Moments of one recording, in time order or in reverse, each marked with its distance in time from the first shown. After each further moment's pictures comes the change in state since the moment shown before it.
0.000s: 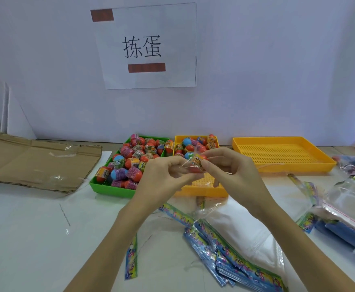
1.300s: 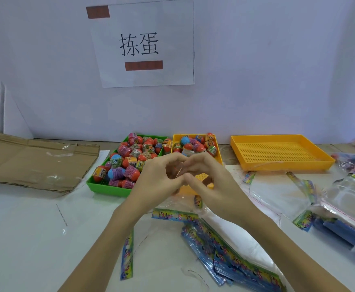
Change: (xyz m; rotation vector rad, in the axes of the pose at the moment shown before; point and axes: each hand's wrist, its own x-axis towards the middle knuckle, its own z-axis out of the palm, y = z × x) left_hand 0.001 -0.008 -0.005 0.122 -0.053 0.100; right_hand -0.013 0.006 0.028 -0.145 -0.155 -0.062
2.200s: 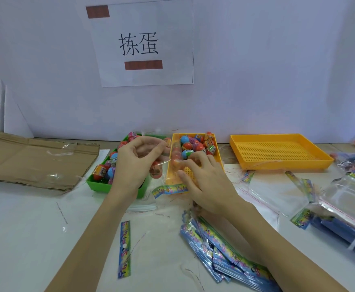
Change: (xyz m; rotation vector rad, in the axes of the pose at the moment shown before) left_hand 0.007 0.000 -0.023 -0.480 0.400 -0.262; right_hand 0.024 0.035 0.012 -0.802 -0.074 -0.010
